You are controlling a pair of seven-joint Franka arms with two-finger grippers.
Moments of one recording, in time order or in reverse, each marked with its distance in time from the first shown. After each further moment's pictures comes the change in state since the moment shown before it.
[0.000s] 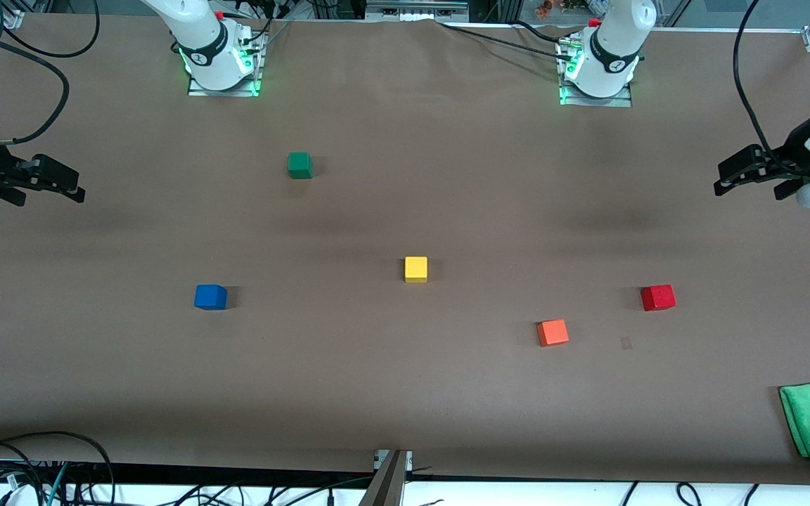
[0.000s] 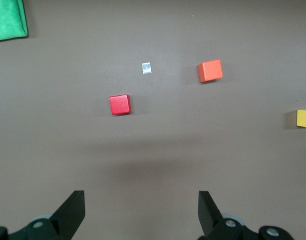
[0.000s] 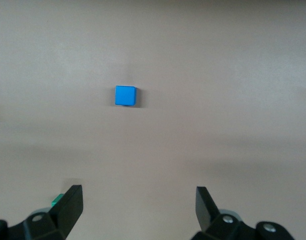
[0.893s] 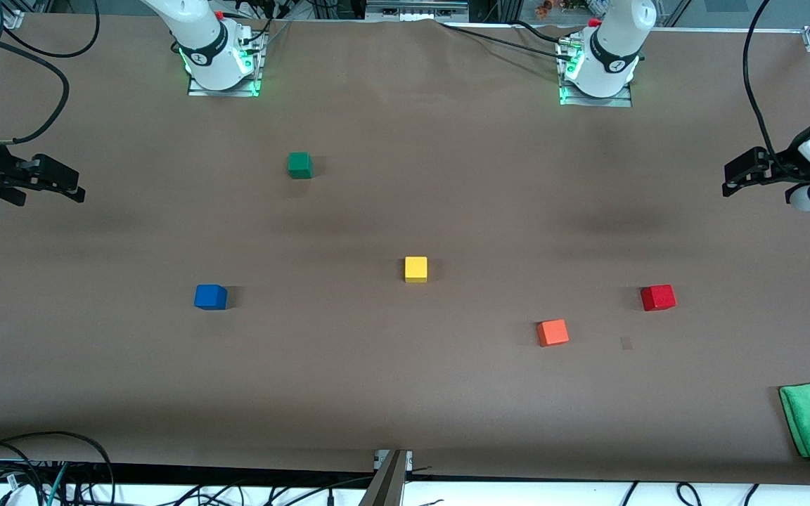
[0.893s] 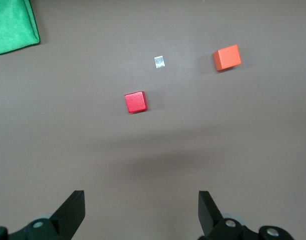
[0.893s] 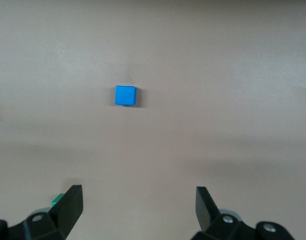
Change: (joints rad) left arm 0.004 0.029 0.007 -0.005 0.074 0.007 0.101; right arm 0.000 0.000 0.000 0.000 0.000 -0.001 0.000
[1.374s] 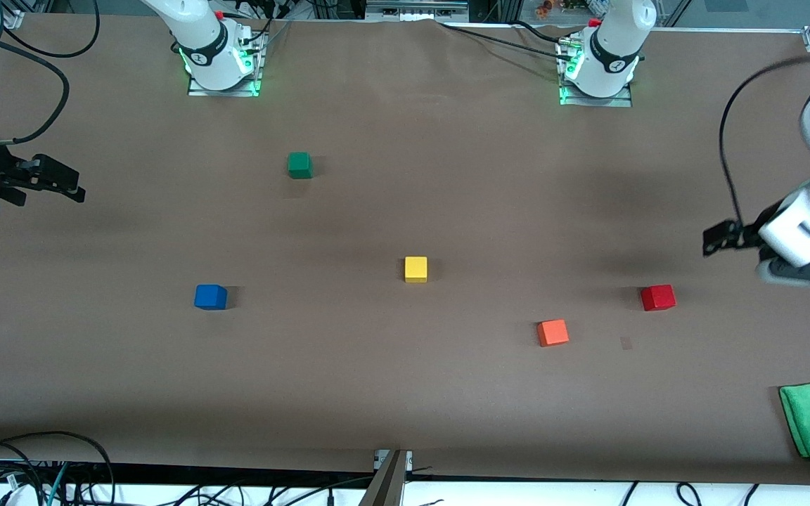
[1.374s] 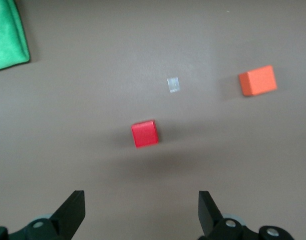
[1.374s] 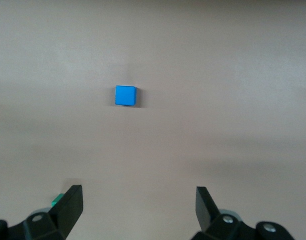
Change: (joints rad) left arm 0.031 0.200 0.004 -0.050 0.002 0.287 0.017; right arm 0.000 0.000 0.000 0.000 0.000 0.000 0.000
